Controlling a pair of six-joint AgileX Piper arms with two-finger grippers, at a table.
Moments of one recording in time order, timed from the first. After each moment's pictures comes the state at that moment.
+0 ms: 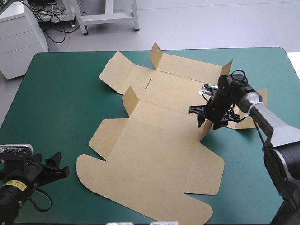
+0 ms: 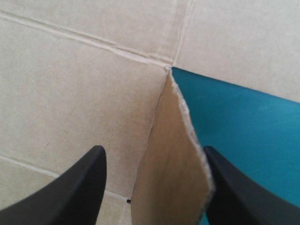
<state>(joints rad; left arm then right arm) -0.01 0.46 -0.64 -0.10 0.86 -0.02 0.26 1.81 -1.43 0.16 1.13 0.28</state>
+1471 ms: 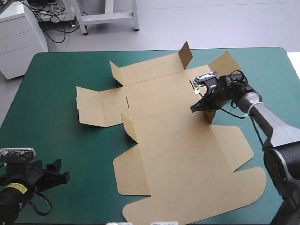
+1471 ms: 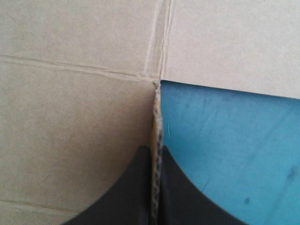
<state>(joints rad) -0.01 0.46 -0.64 -0.08 0.96 -0.02 0.26 1.81 -1.43 0.05 0.83 -0.23</state>
